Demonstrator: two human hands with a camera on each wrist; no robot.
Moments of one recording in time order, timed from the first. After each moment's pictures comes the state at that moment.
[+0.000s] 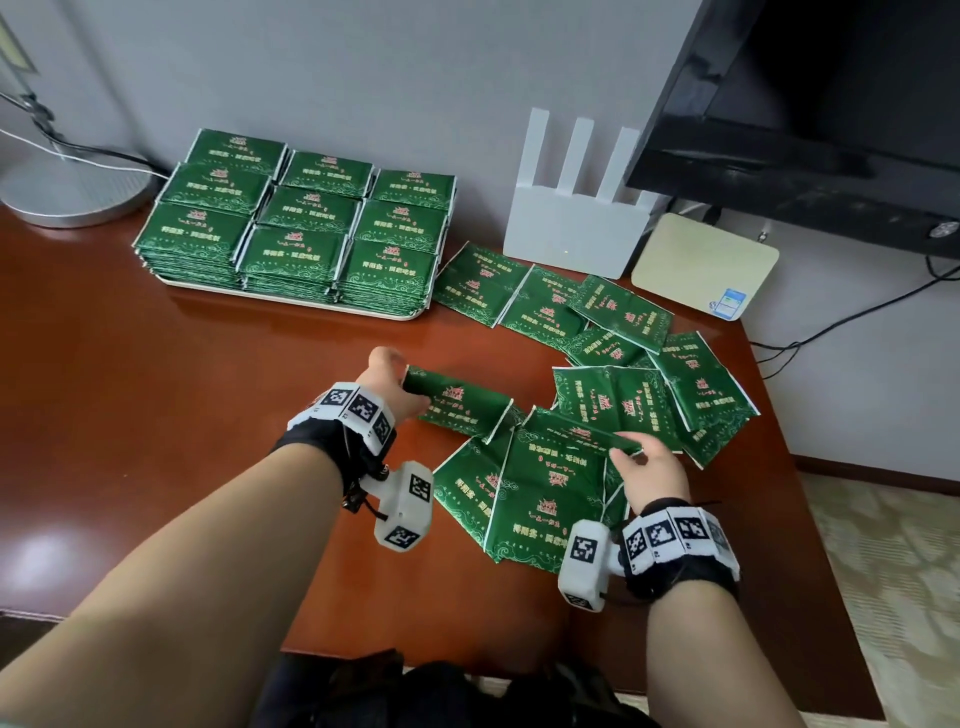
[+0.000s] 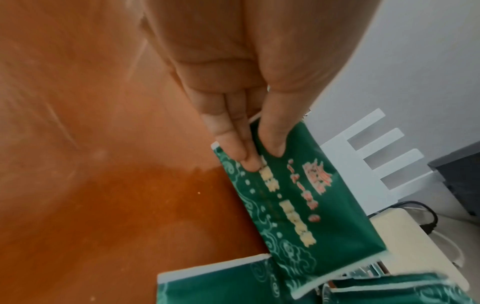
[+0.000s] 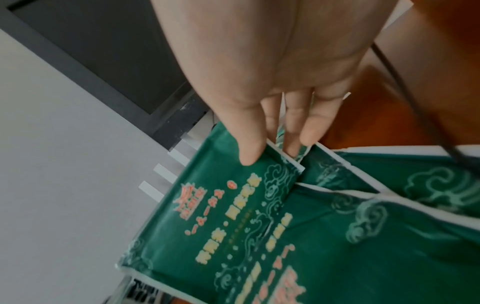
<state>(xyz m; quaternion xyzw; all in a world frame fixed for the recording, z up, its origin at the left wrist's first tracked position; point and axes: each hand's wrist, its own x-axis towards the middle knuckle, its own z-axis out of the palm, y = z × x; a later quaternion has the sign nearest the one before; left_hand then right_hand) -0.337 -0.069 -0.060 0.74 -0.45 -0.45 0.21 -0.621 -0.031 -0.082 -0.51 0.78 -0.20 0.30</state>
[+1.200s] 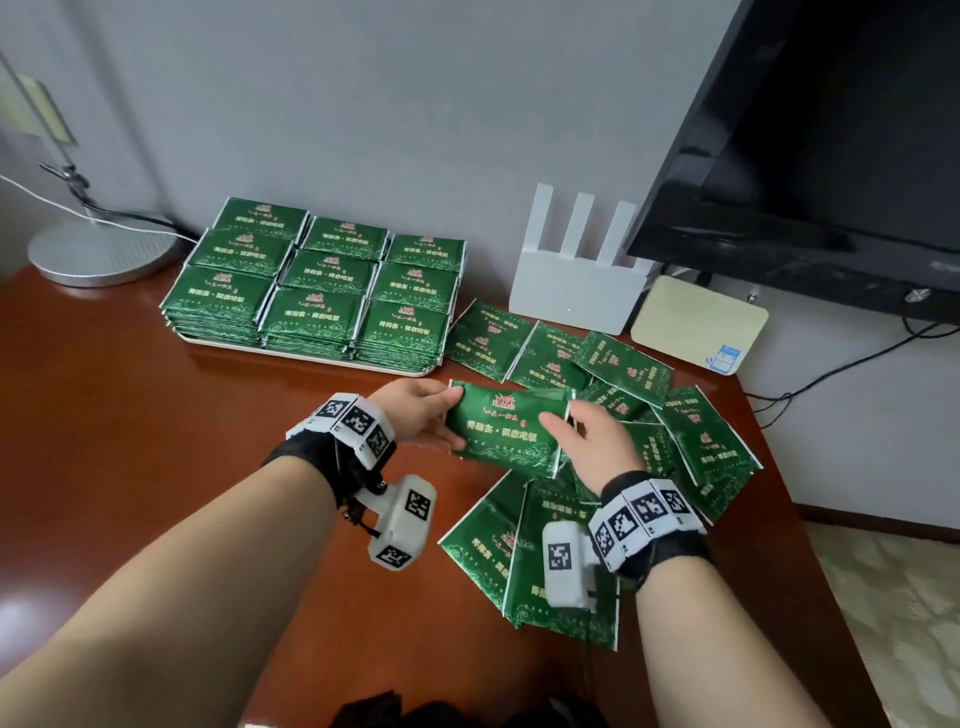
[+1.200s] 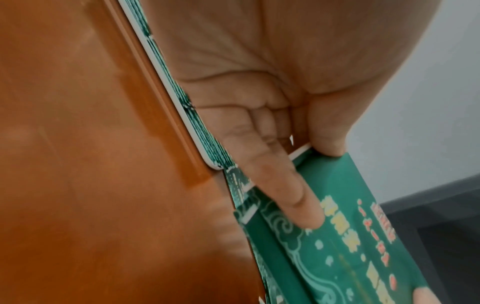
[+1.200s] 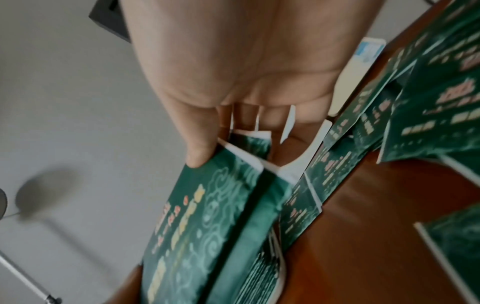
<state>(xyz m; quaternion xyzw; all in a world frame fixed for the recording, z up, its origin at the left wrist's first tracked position) -0.325 -0.088 -0.013 0.57 -0.44 -0.64 0.28 -0.544 -0.075 -0.016 -0.69 0.64 -0.19 0.27</state>
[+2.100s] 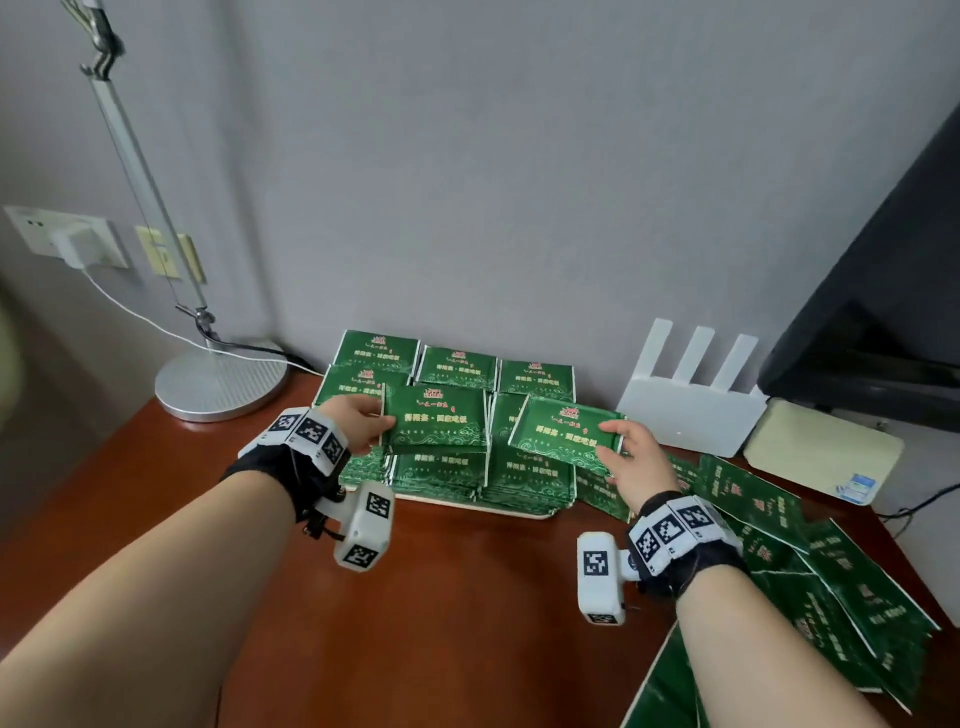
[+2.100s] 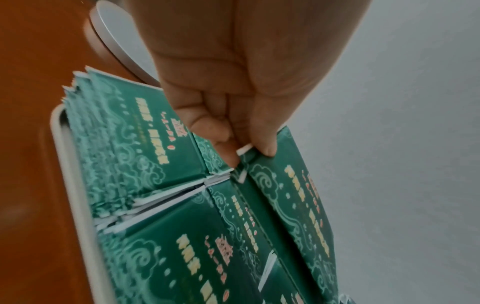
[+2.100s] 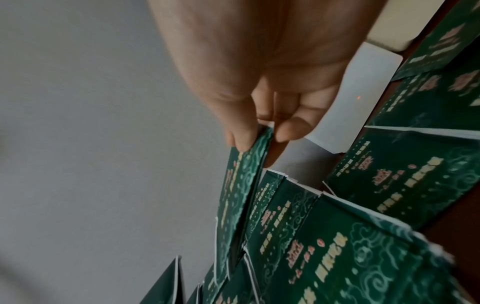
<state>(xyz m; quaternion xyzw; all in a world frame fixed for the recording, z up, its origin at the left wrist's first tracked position) -0.077 -0.191 0.031 0.74 -0.50 -0.39 0.25 -0.390 -0.194 0.014 -0.58 0.67 -0.34 0.32</state>
